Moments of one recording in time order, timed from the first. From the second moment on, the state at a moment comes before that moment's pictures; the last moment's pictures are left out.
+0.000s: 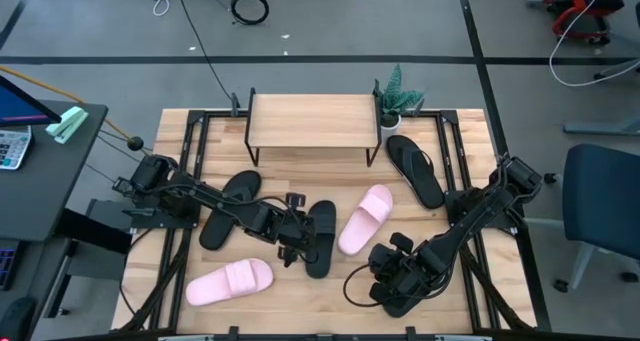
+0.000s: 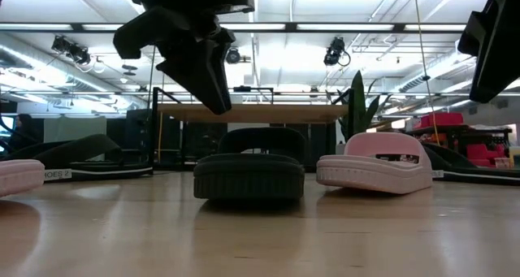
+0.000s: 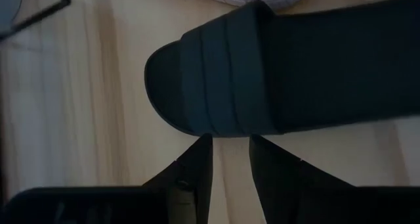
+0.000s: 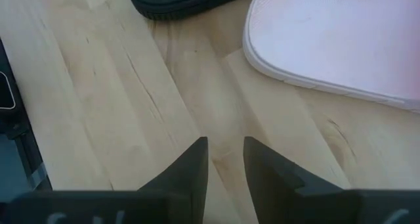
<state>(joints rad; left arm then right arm) -0.34 1.78 1.27 -0.64 -0.44 0.00 0.71 1.69 1.14 -0.68 0.37 1.17</state>
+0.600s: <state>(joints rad) -0.33 1.78 1.27 -0.67 -0.44 -0.06 0.69 1.58 1.14 -0.55 0.22 1.10</state>
